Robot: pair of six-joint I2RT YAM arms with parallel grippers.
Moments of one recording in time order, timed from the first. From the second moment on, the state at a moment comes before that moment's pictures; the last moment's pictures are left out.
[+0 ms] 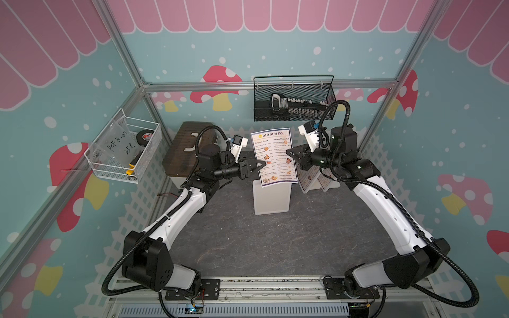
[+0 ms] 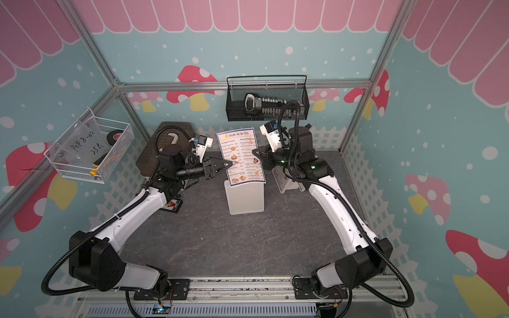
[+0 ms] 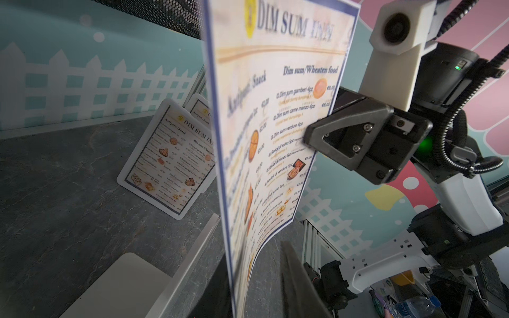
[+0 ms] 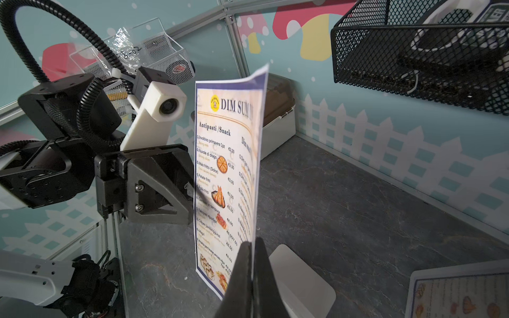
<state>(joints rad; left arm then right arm) -0.32 1.45 1.21 0.10 0.93 -0.52 0.39 1.45 1.60 -0.48 -0.57 0.05</state>
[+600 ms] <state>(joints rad) -0.32 1.64 1.33 0.16 0.93 -0.55 0.32 1.58 1.70 -0.54 -0.63 -0.09</state>
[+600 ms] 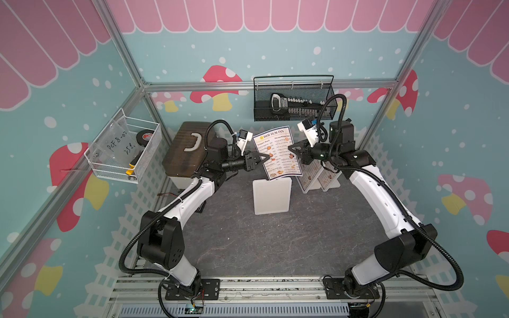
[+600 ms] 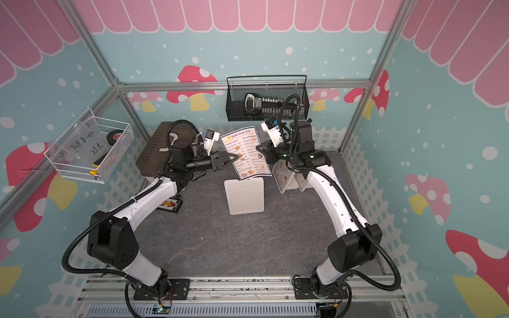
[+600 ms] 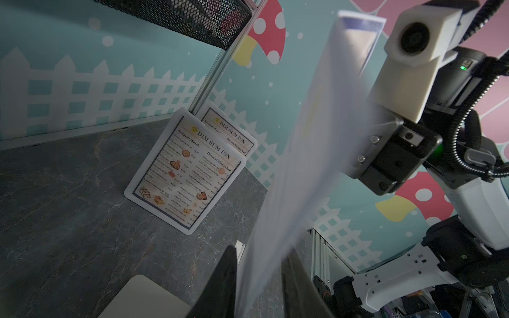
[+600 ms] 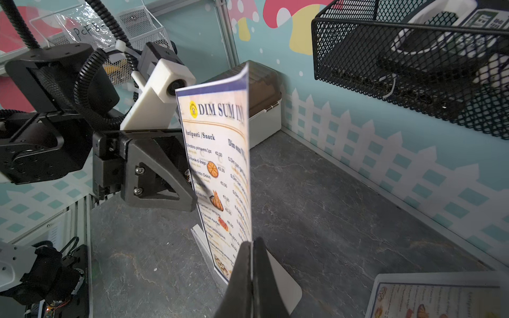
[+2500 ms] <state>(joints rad) -0.29 1.69 1.35 0.30 0.90 -0.64 0.29 1.65 1.77 -0.52 -0.63 -0.09</state>
